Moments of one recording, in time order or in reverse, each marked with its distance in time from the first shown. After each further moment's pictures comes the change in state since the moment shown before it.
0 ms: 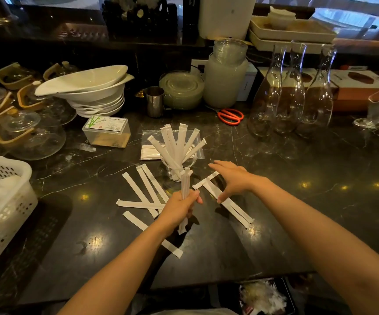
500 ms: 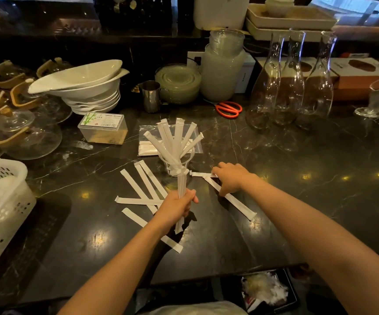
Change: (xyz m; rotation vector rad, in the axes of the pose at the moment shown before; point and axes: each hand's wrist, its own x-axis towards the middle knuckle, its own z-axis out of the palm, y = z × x) left_hand -0.003 -0.008 -0.002 0.018 0.010 -0.048; right_hand 0.015 -0.001 0.018 -0.259 -0.046 0.060
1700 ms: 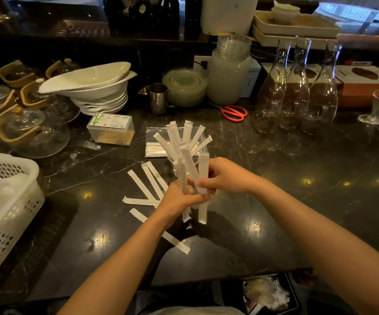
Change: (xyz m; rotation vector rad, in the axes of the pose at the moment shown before) left_hand -0.003 0.020 -0.015 -0.101 -0.031 0.158; right_hand -0.069 -0.060 -0.063 0.825 0.143 -0.307
